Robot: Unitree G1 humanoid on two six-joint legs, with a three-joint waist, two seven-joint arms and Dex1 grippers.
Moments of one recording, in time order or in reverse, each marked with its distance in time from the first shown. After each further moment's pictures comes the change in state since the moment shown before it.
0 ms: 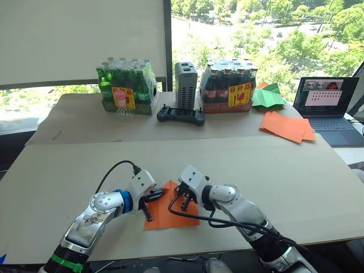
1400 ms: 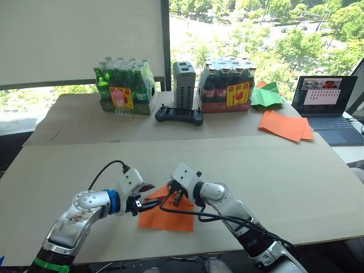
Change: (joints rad) left arm 0.014 0.061 0.223 -0.060 -0.219 0.215 -0.139; right arm -0.037 0.099 0.014 0.178 -0.104 -0.196 -0.020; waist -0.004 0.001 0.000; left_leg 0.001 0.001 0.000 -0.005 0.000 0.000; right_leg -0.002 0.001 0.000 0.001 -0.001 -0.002
